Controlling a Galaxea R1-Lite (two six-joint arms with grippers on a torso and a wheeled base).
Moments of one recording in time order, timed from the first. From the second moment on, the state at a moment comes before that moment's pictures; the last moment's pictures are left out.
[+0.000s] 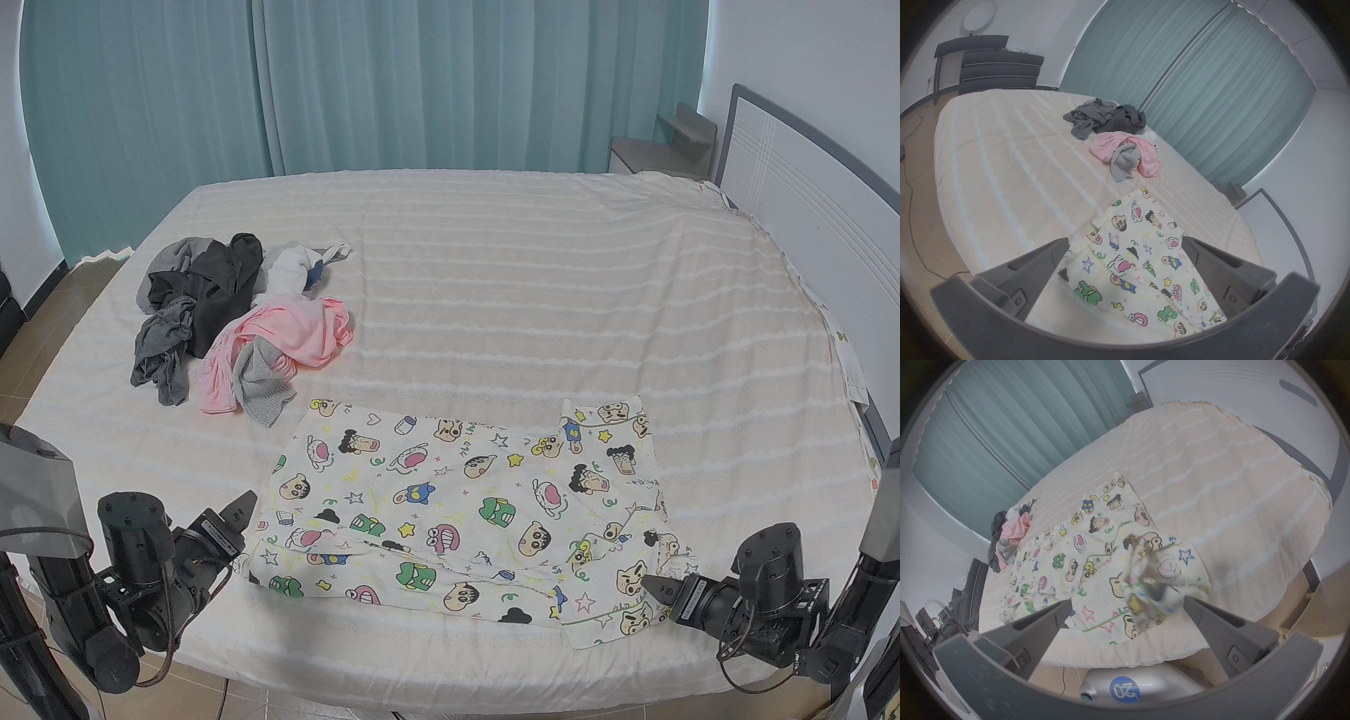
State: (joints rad) left arm -0.29 1.97 -0.02 -1.55 0.30 -0.82; right arm 0.56 1.93 -0.02 -1.21 -0.31 0.83
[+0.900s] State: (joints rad) left arm -0.26 2.01 -0.24 -1.54 0.18 -0.60; right arm 0.44 1.75 -0.10 -1.19 -0.27 0.63
